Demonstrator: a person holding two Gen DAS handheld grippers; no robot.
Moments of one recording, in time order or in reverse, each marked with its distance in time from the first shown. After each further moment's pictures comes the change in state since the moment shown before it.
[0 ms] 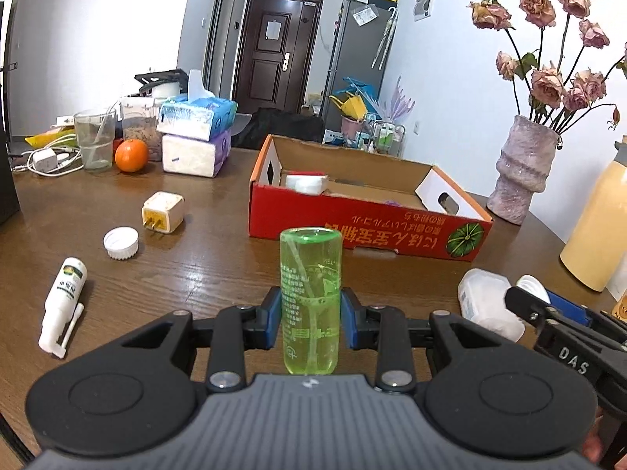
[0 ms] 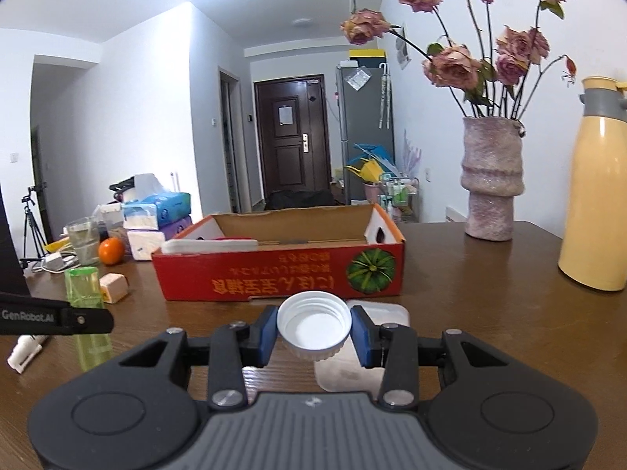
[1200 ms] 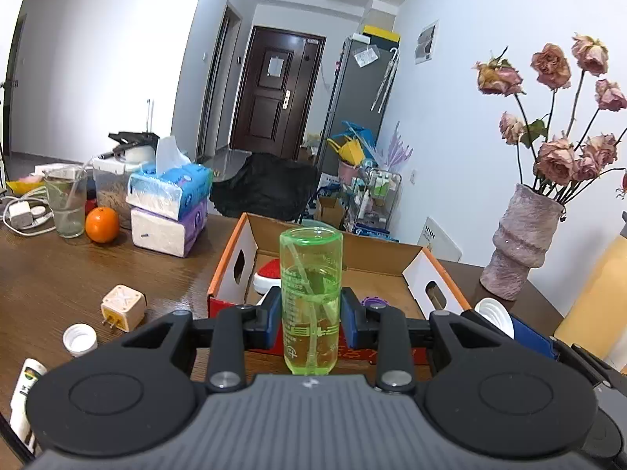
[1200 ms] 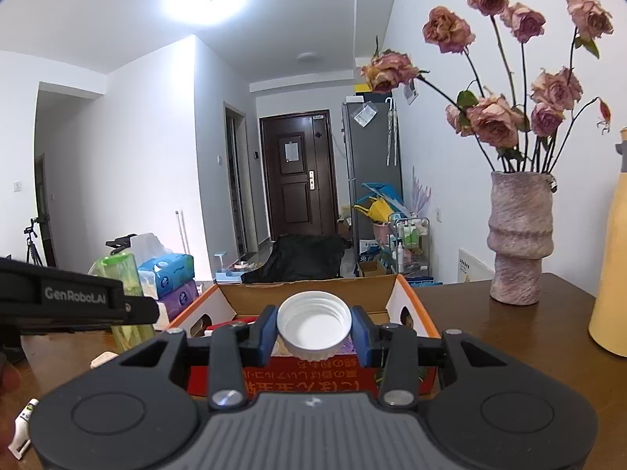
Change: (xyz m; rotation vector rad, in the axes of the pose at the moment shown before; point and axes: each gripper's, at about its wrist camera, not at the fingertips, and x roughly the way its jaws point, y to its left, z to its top) left arm 0.039 -0.030 0.086 -0.044 -0.115 -0.013; right arm 0.054 0.015 0.072 0.007 -0.113 0.018
